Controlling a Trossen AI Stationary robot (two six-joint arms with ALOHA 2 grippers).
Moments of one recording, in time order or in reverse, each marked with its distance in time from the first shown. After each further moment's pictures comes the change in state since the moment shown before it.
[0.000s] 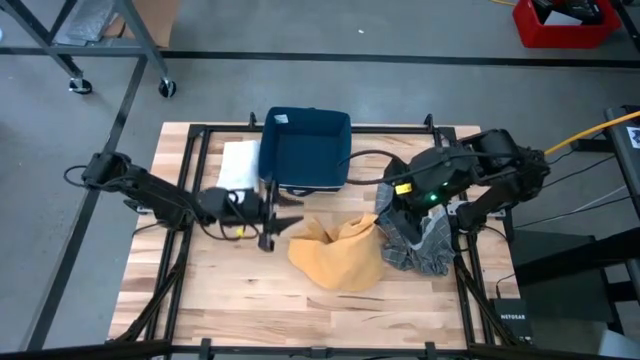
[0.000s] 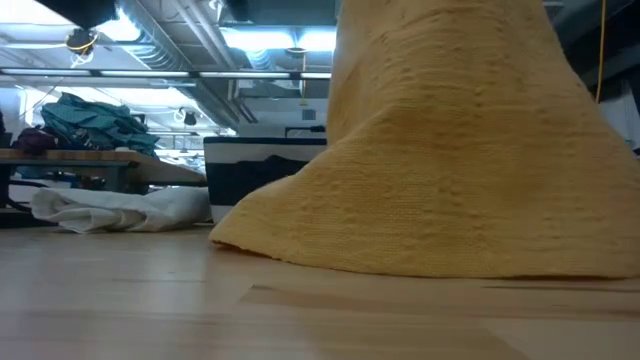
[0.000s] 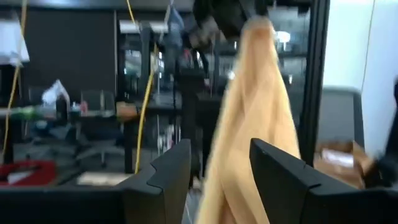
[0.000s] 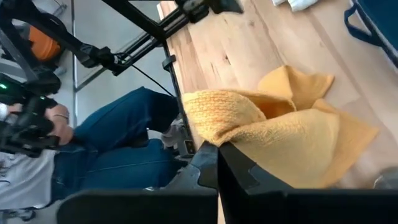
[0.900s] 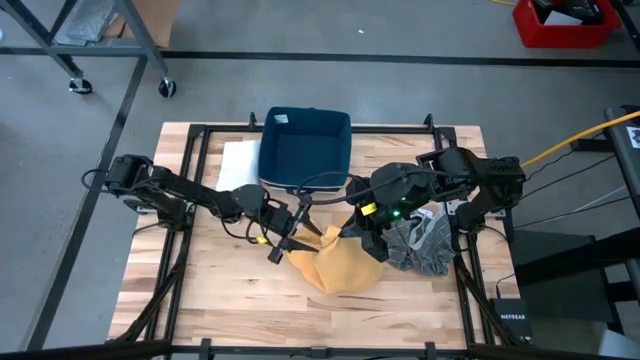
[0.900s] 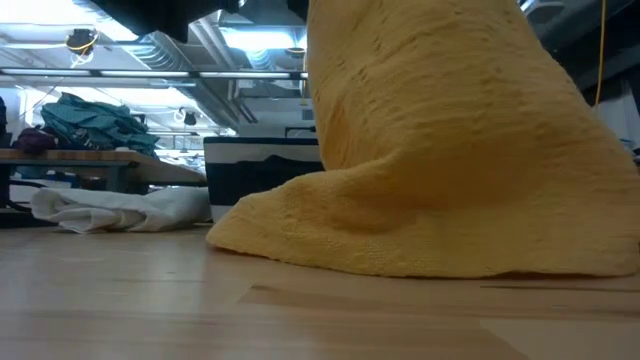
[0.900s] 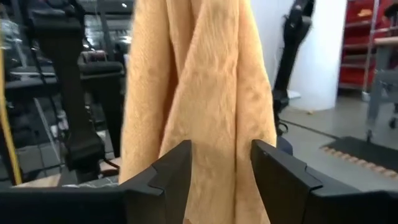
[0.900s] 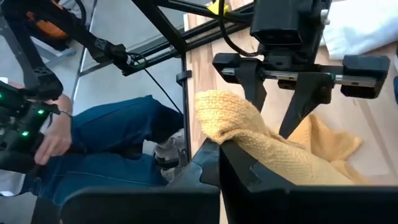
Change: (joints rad) left arm 0.085 0.218 0.178 -0.166 0.571 0.050; right arm 0.000 0.132 0.000 0.219 -0.023 -0.215
